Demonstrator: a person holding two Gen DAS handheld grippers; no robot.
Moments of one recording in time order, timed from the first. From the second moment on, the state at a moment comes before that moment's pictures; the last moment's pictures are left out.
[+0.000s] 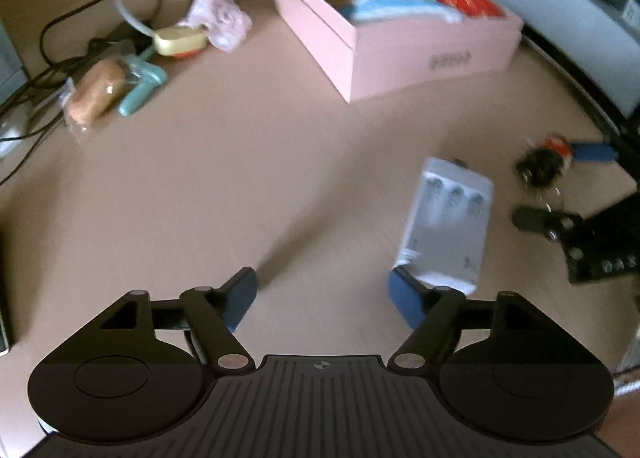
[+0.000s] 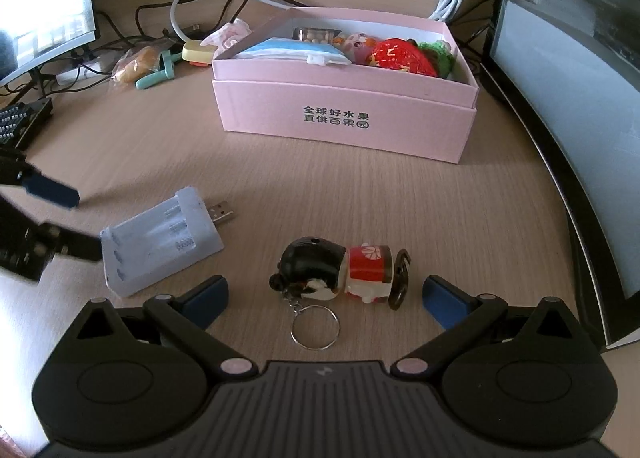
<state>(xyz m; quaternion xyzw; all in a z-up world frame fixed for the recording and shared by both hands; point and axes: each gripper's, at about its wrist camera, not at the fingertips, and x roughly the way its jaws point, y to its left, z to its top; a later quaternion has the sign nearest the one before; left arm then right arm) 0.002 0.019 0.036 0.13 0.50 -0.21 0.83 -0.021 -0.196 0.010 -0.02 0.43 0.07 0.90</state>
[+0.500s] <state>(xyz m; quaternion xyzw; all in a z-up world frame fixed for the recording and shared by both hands) -0.020 -0.023 0.045 0.02 0.46 -0.28 0.84 -0.052 -0.225 0.035 0.02 0.40 0.05 0.92</state>
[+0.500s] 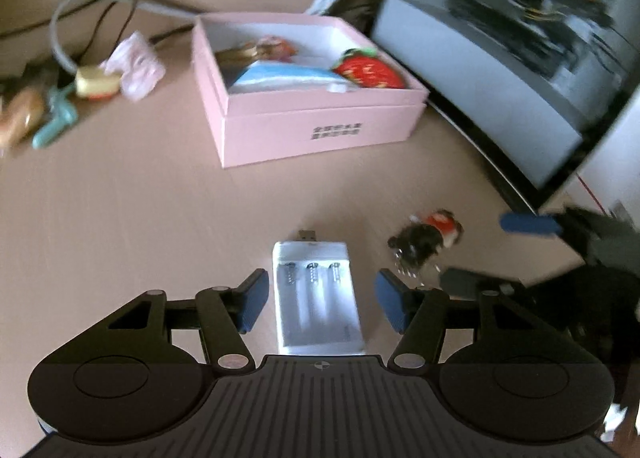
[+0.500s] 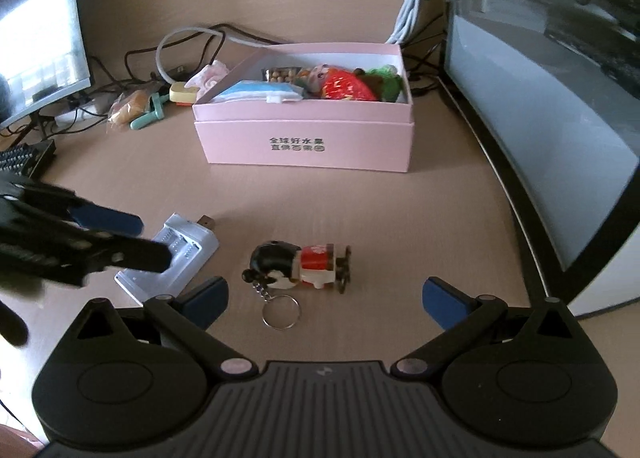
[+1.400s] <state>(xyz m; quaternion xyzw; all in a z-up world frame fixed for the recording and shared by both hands) -0.044 0.001 0.055 0.04 0.44 -0.25 0.86 -0.026 -0.200 0.043 -0.01 0.41 0.06 0.91</state>
